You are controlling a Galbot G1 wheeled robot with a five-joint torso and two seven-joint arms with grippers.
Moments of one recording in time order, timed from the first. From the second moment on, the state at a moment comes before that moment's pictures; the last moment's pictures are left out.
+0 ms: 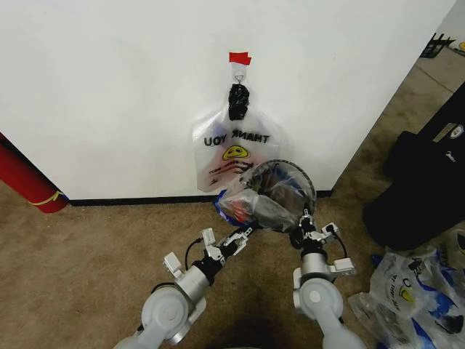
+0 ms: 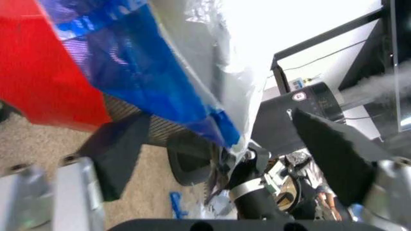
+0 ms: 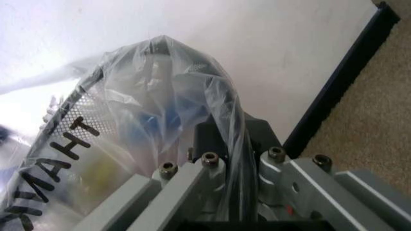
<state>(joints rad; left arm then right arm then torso) 1.26 -1.16 -0.09 -1.97 -1.27 0.15 0.13 -1.29 1.40 0.33 1.83 1.11 0.31 0.18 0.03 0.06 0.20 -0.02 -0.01</state>
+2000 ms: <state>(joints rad) 1.27 -1.18 -0.06 -1.92 -1.08 0.11 0.18 -1.29 1.41 0.32 1.82 1.07 0.32 0.15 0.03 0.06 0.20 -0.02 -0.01</state>
